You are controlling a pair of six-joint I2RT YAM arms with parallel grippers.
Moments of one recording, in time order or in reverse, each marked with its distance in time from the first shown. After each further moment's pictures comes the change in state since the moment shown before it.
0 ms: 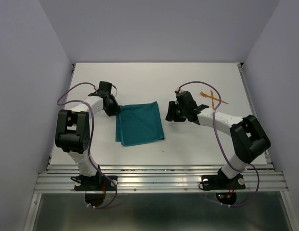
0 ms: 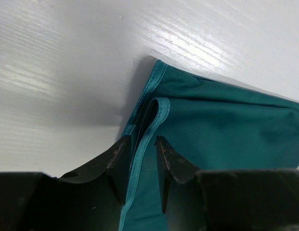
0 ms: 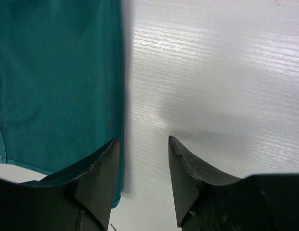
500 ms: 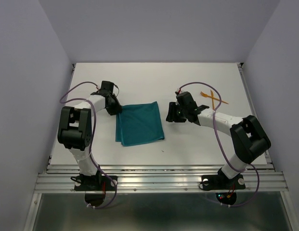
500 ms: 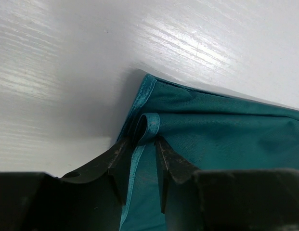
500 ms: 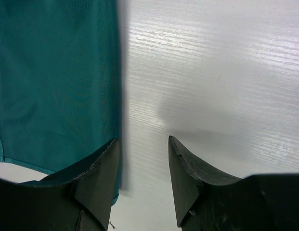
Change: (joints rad) left arm -0.009 0.065 0.032 0.026 0.002 0.006; right arm 0.000 -0.007 -0.011 -0.006 0.000 0.004
